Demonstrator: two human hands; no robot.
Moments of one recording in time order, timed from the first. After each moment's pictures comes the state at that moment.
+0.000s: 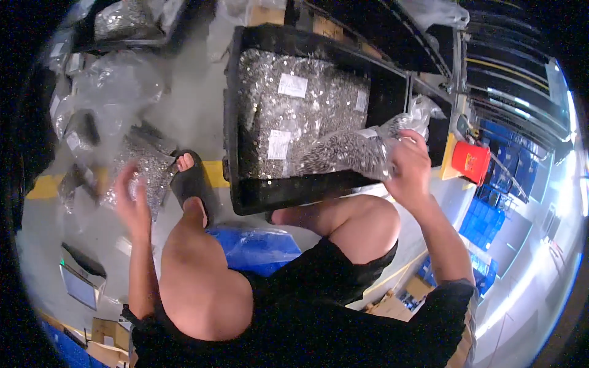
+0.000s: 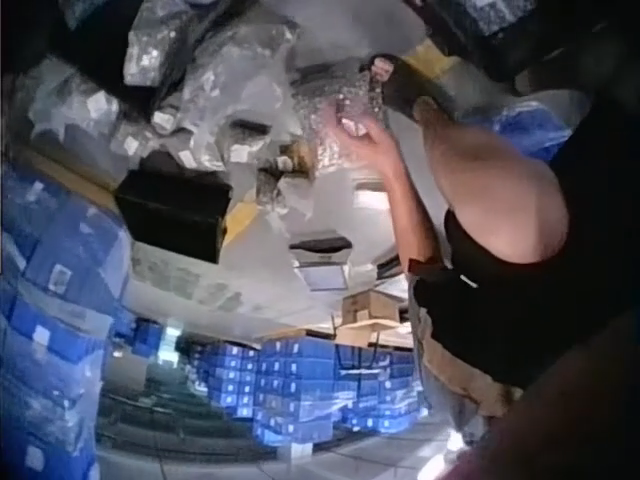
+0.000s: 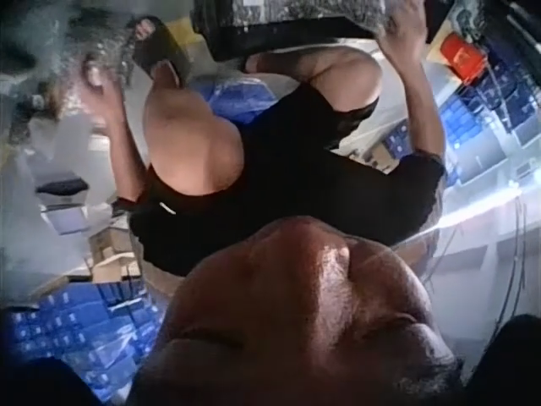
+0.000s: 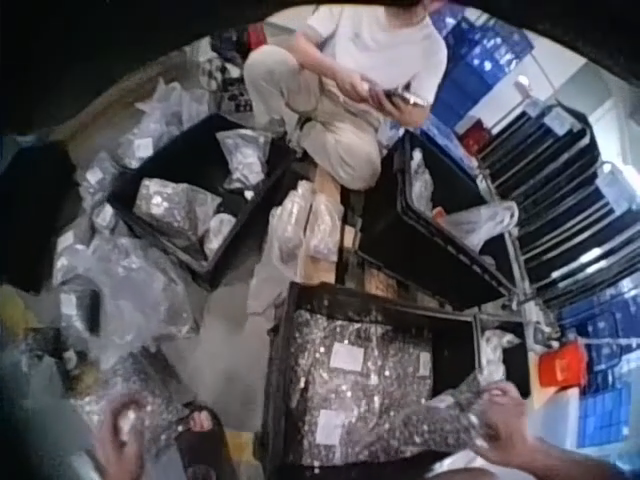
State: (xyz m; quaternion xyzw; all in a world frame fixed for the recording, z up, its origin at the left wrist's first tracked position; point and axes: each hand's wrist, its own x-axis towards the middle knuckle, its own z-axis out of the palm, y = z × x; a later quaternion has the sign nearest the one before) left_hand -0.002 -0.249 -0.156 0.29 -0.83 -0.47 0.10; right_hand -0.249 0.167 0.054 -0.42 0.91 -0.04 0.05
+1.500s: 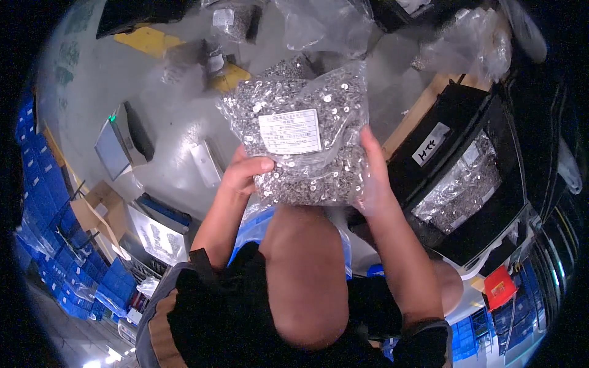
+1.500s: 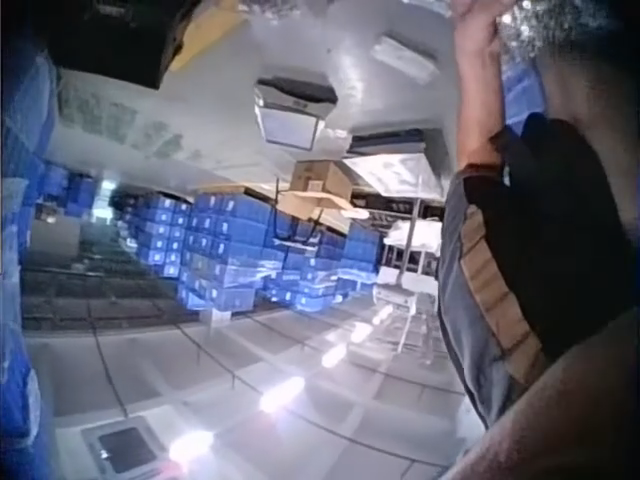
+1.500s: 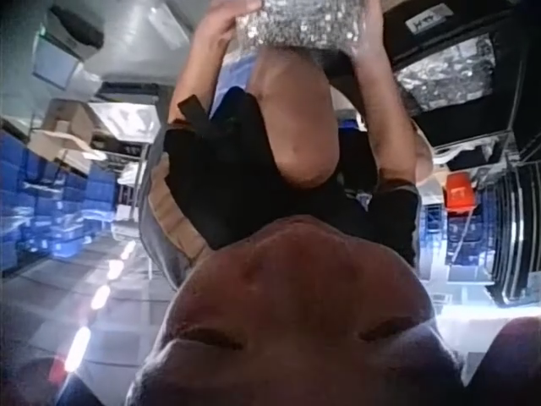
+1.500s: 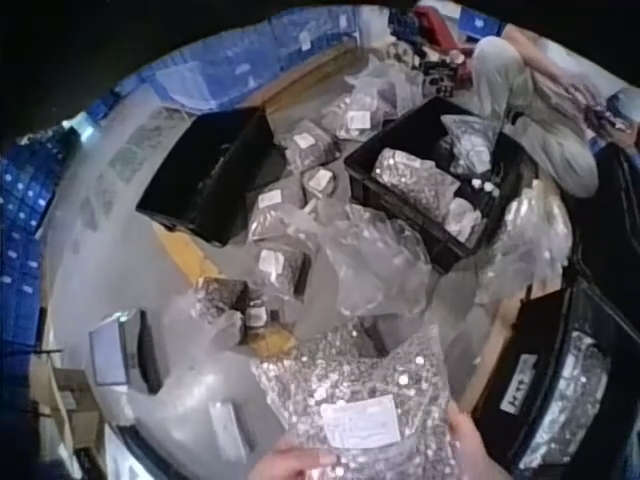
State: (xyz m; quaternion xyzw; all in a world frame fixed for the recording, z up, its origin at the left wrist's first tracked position) left_hand 0.074 -0.262 -0.151 0.31 -0.17 -0.93 0.09; right_hand -0.104 -0.121 -0.123 0.29 0.39 -0.64 0.59
